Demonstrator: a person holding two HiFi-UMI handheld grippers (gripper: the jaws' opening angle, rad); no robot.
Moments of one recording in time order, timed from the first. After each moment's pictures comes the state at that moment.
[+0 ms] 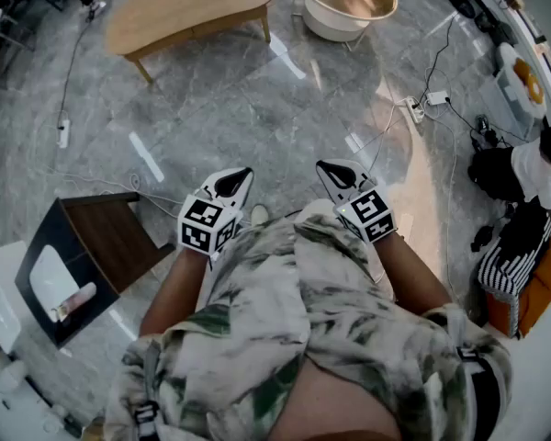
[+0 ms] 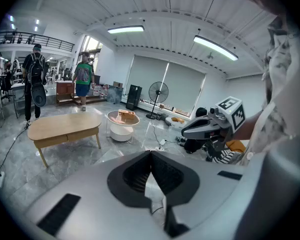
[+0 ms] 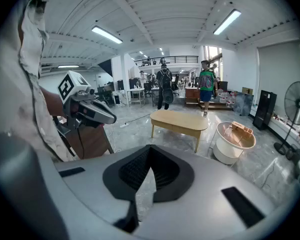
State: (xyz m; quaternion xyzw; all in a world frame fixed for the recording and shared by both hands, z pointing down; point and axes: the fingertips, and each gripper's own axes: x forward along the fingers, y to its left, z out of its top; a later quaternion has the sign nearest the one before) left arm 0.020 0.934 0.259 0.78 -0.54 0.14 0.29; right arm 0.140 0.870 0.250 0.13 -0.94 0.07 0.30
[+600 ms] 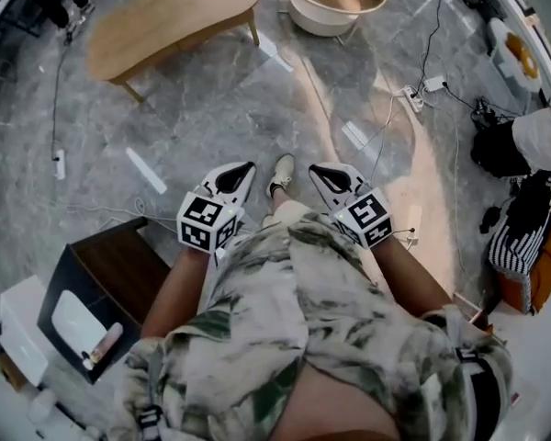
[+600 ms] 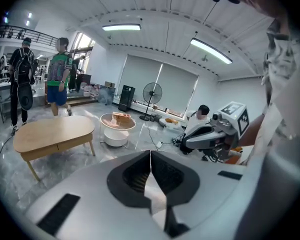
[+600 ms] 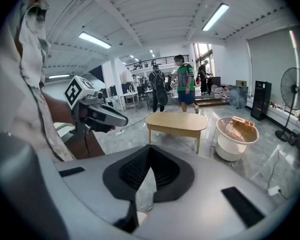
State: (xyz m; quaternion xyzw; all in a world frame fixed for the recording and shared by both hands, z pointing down) left arm -0.041 0.840 0.265 0.81 -0.50 0.14 0.27; right arm 0.069 0.816 0.261 0.16 -0.94 0.11 0.27
